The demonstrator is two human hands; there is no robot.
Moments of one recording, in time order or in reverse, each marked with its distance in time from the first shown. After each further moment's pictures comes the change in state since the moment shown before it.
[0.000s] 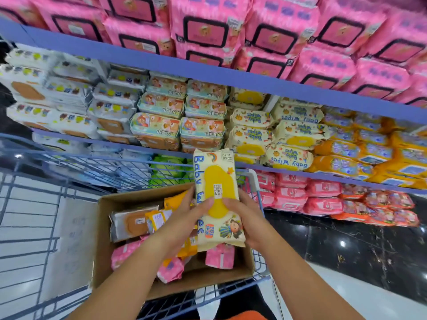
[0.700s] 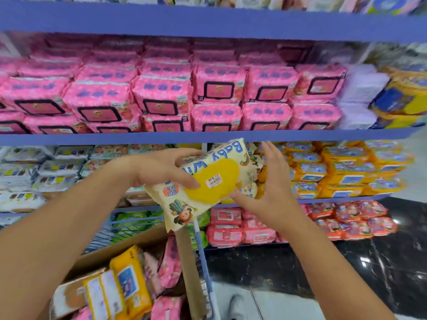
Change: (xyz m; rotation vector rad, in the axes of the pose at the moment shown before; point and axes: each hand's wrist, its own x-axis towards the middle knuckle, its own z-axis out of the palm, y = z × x) left_hand 0.012 0.230 0.208 0.956 -0.318 0.265; right_hand -0.107 -0.195 -0.202 -1.016 0.469 -0.925
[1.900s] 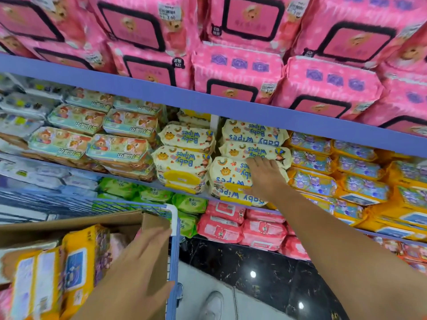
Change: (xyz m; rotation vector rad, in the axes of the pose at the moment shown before) left_hand 0.075 -0.174 0.188 0.458 0.621 -0.121; right_hand 0.155 0.289 0.164 -0.812 -0.685 -0.174
